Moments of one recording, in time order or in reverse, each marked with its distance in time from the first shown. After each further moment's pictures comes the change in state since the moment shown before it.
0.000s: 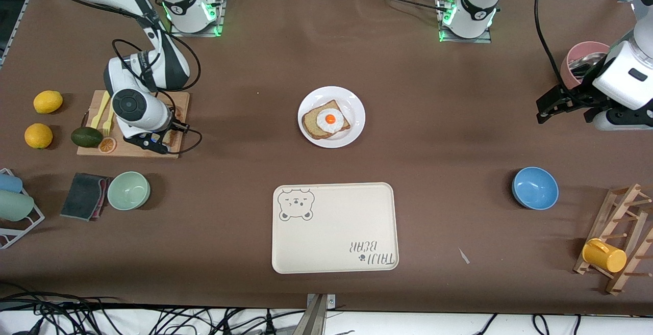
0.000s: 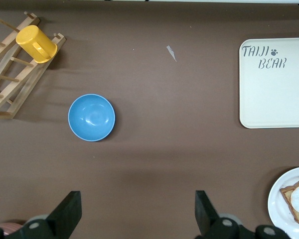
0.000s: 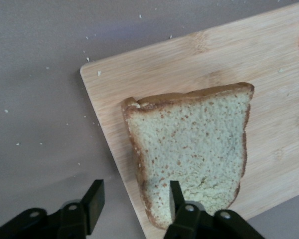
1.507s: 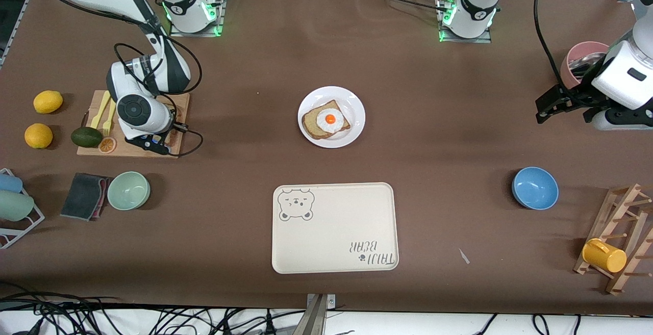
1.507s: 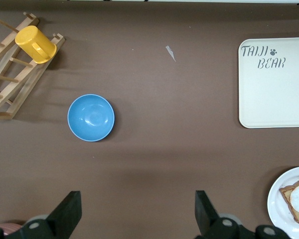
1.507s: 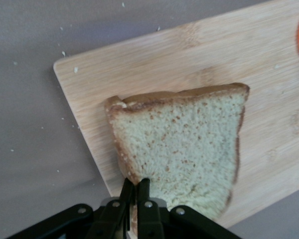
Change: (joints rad) left arm 0.000 0.000 -0.002 0.000 0.000 0.000 0.000; right arm -0.001 0.033 -0.005 0.029 -0.037 -0.048 0.020
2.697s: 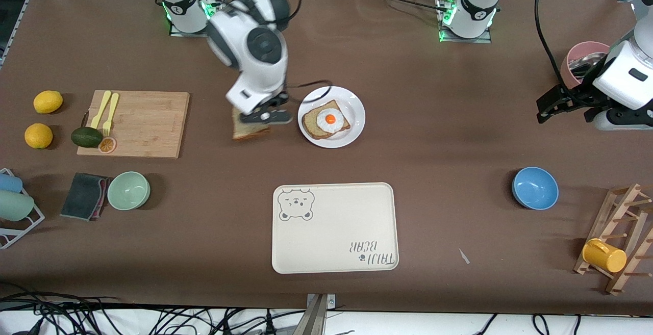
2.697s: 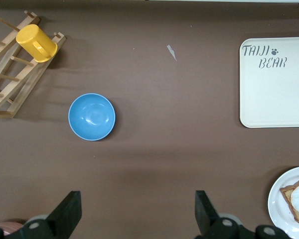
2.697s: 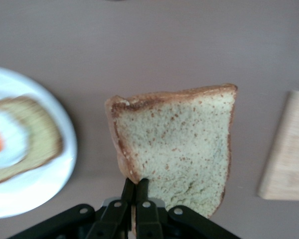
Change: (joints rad) left arm 0.002 0.000 0.002 0.000 0.000 -0.004 0.000; right arm 0.364 0.015 0.302 0.440 0.056 -0.305 0.055
